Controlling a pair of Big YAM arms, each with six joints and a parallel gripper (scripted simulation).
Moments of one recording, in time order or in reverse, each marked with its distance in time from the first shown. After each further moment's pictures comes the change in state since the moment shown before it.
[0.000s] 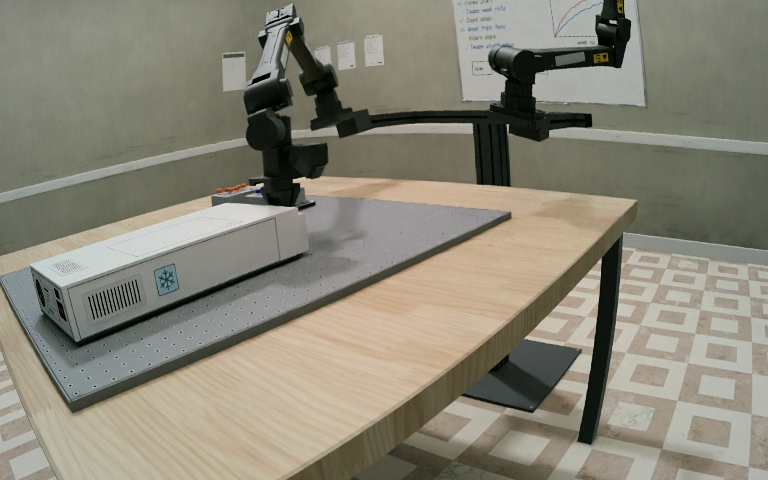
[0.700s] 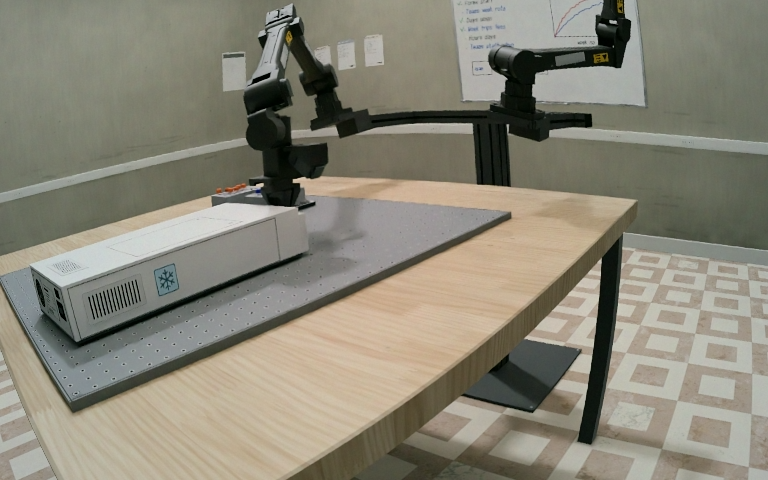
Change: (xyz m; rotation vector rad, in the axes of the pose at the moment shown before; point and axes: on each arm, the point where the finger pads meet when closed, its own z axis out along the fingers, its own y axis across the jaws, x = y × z) left arm 0.000 0.000 0.000 0.000 0.000 0.000; right arm 0.000 0.000 0.000 0.000 0.000 0.000
